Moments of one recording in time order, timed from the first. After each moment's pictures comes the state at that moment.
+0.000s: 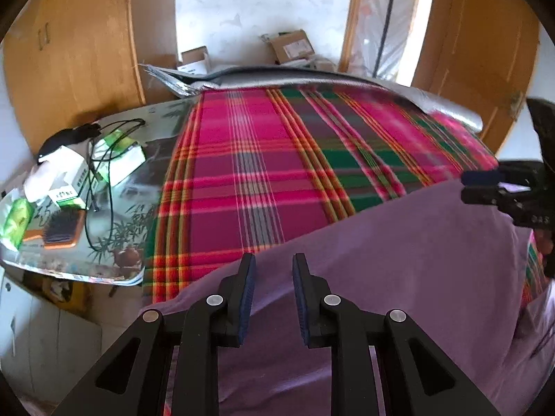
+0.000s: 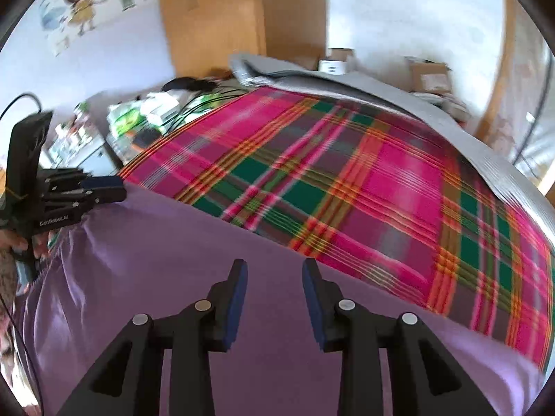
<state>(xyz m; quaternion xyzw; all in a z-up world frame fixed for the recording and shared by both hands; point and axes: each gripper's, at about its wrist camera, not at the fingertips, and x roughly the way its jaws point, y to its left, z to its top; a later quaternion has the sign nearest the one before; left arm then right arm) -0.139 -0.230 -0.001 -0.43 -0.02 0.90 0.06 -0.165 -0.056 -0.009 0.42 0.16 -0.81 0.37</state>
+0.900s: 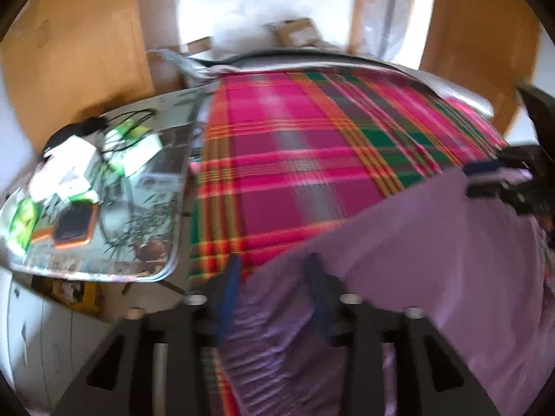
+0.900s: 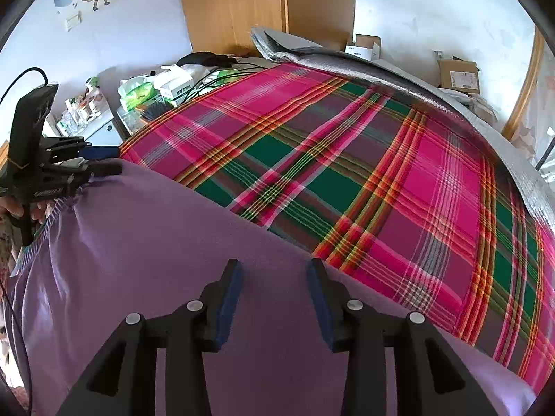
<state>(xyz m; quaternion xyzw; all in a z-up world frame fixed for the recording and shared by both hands) -0.140 -0.264 -0.016 -0.44 0.01 0.90 0.07 -0.177 -0.079 -0.034 0.44 0.19 -0.79 0.39</state>
